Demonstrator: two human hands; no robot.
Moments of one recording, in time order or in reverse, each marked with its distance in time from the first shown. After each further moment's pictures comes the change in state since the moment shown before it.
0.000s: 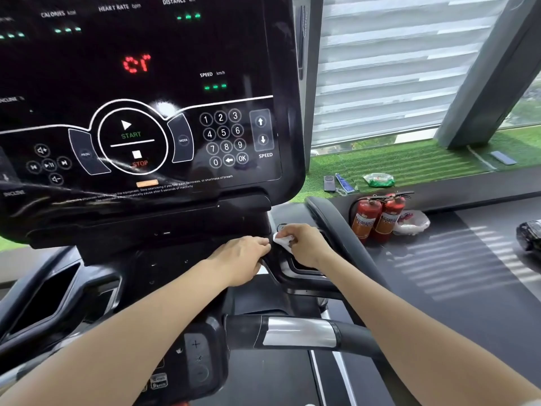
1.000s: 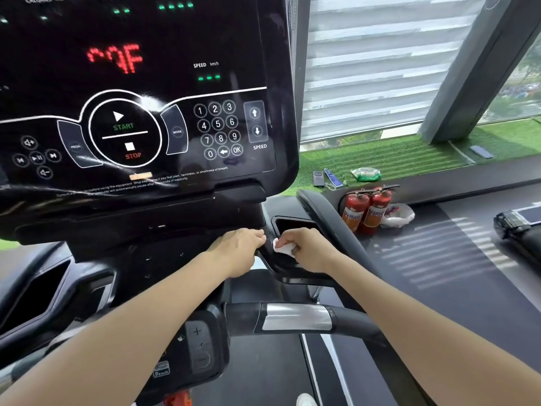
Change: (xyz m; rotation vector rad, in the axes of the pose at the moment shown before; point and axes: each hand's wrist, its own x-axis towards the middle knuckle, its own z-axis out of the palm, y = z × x) left_hand -0.005 0.008 -0.005 -0.006 -0.017 -0.031; right_hand -0.027 0.011 -0.002 -0.140 -0.091 -0.029
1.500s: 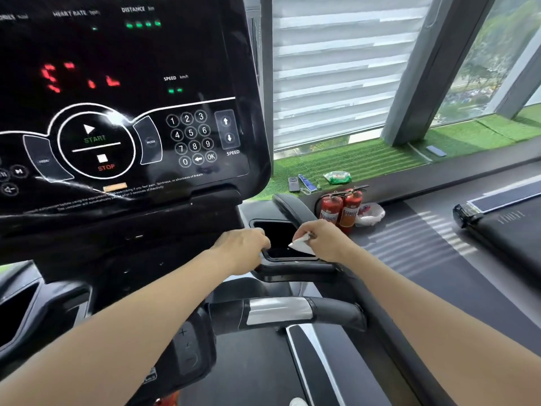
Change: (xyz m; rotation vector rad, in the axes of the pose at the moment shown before) left_hand 0.007 0.037 -0.012 0.083 0.039 0.142; right_hand -0.045 0.018 -0.049 0.072 0.128 0.162
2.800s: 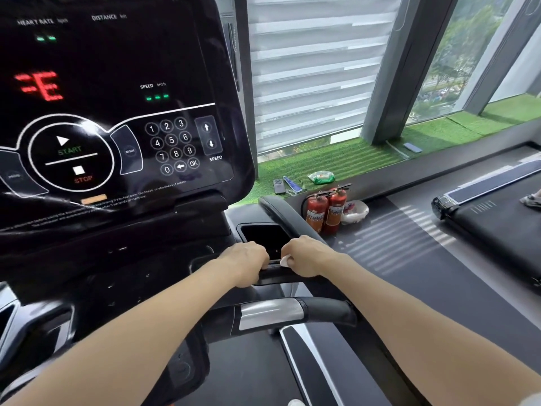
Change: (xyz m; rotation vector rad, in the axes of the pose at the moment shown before) left_hand 0.013 0.017 0.017 0.001 -0.150 0.002; right_hand -0.011 -0.005 0.017 -0.404 -0.194 0.014
